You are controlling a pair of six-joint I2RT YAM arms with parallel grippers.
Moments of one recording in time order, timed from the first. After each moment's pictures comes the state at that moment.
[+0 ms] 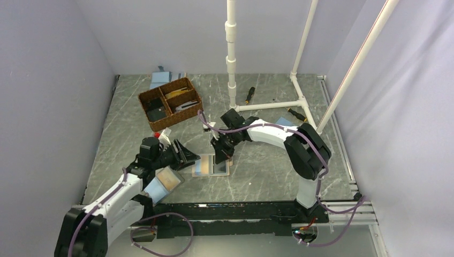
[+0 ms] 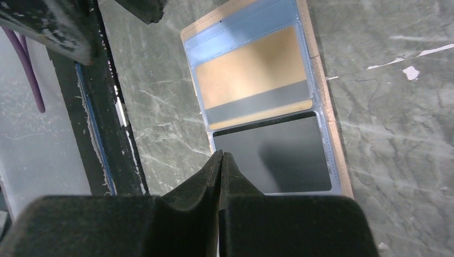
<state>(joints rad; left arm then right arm) -0.28 0.87 0.27 0.05 0.60 -0.97 0.75 1.85 1.21 -0.46 -0.72 -0.20</state>
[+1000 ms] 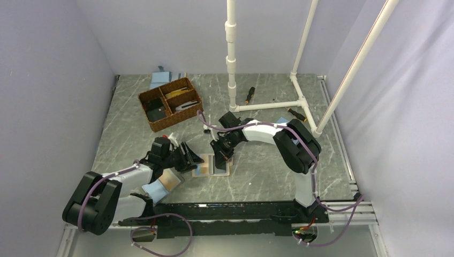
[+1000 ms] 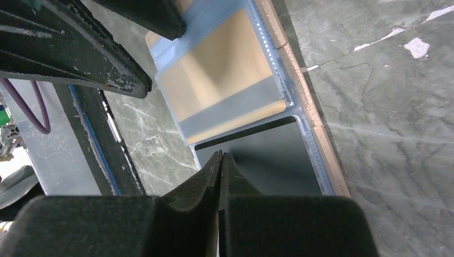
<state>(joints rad) -0.36 1.21 0.27 0.24 0.48 -0.93 0.74 1.98 1.23 -0.44 -0.73 -0.06</state>
